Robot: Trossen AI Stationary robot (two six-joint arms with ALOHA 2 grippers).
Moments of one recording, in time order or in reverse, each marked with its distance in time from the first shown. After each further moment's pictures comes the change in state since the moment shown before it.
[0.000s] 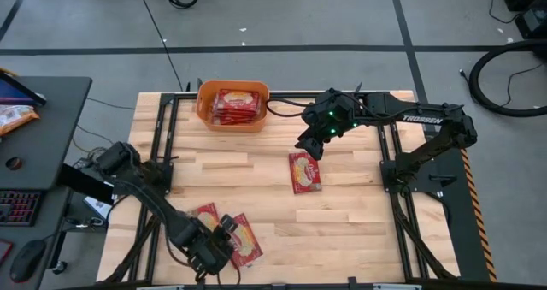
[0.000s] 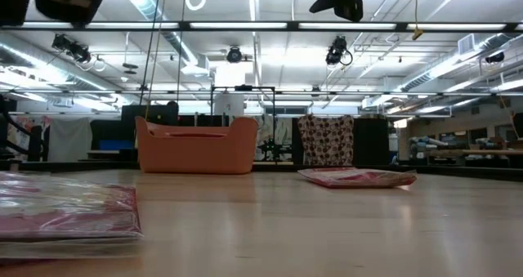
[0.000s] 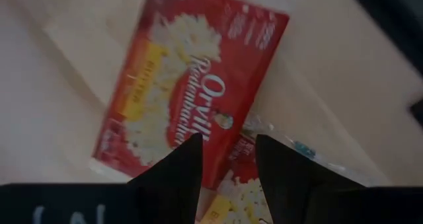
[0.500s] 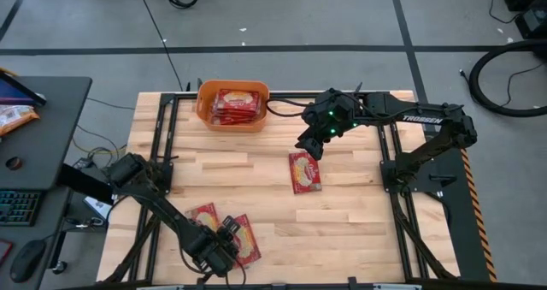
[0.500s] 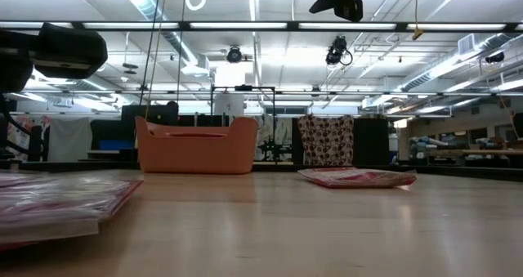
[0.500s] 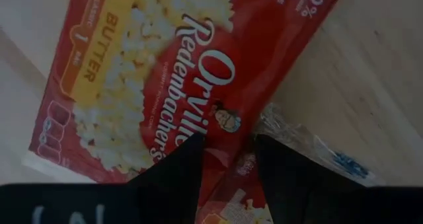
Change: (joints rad) left arm 0.002 0.152 0.002 0.006 -0.005 -0.014; right arm 0.000 0.000 0.000 0.000 0.001 0.000
